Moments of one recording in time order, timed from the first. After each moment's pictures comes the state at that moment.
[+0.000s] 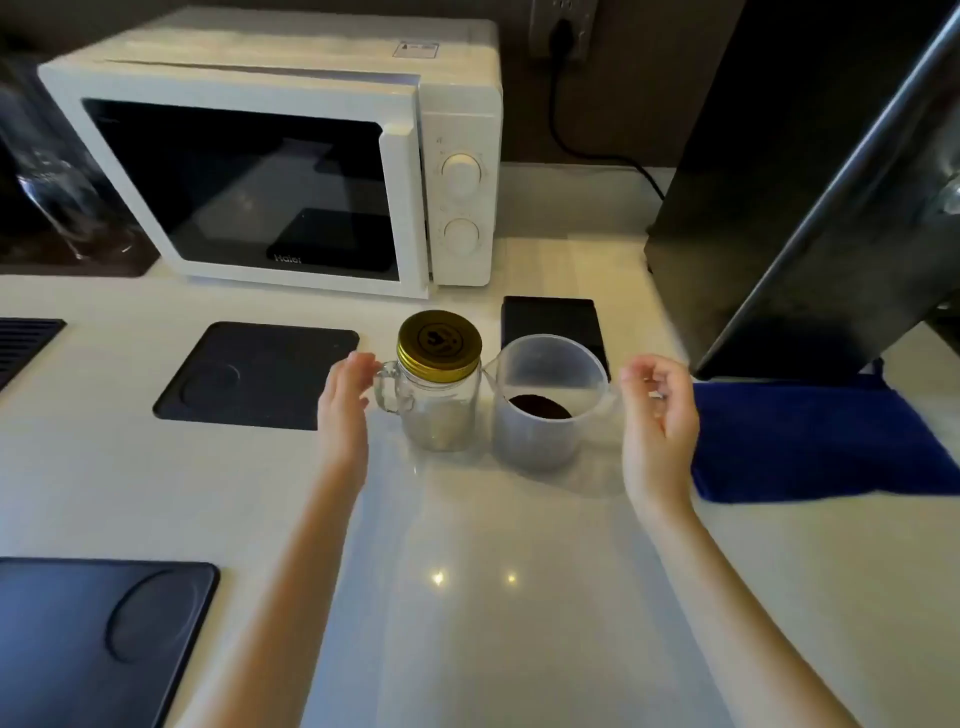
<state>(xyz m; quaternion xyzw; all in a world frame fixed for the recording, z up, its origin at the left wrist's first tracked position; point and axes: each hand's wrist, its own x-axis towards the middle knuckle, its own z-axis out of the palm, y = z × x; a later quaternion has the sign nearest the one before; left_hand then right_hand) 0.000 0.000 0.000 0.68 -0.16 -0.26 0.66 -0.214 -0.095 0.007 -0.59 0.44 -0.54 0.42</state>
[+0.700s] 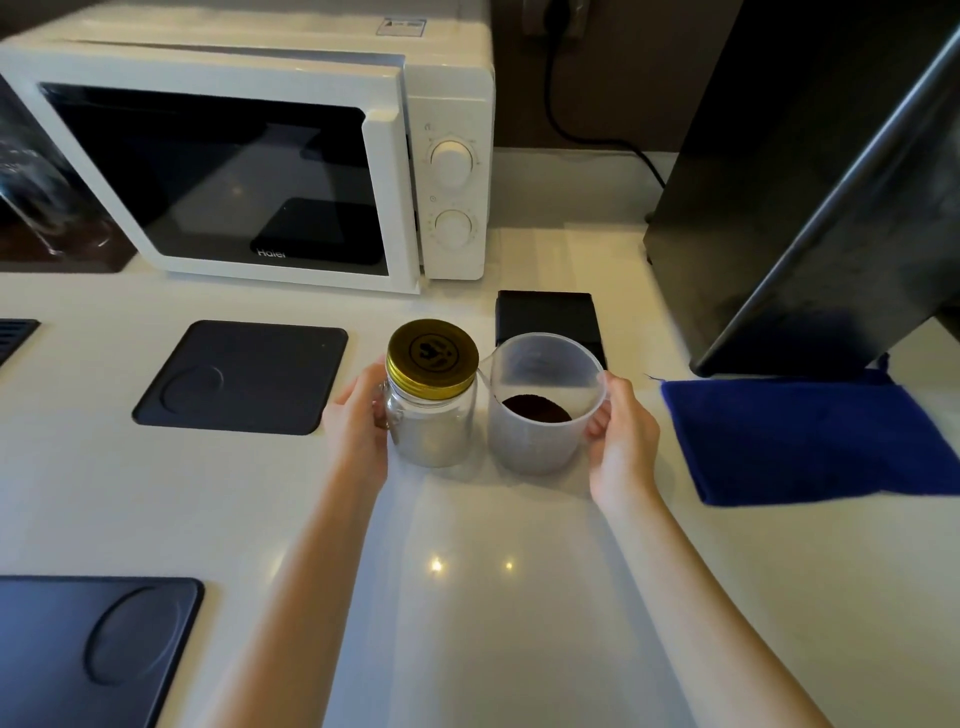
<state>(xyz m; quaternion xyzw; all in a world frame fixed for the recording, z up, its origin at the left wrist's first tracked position) -0.010 -0.021 -0.002 0.60 -0.03 -0.34 0.73 -0.188 -0.105 0.000 -0.33 0.54 -0.45 0.63</state>
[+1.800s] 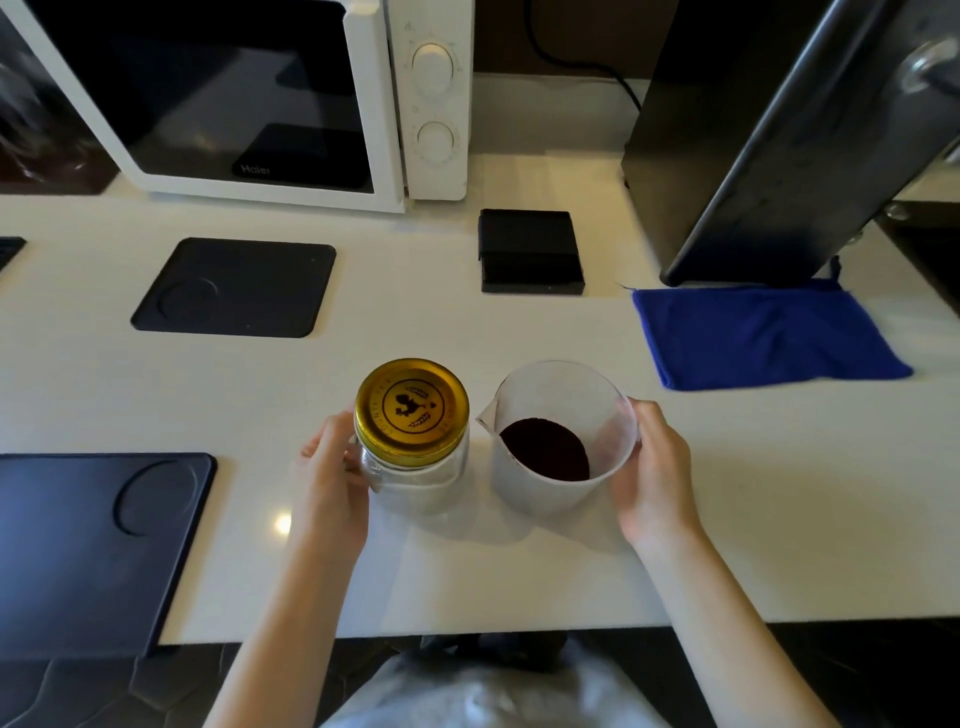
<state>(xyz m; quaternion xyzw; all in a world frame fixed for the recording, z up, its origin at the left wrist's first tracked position) -0.073 0.110 -0.031 0.56 -0.11 -0.38 0.73 -0.269 0.000 0.008 -0.30 0.52 -0.43 0.67</state>
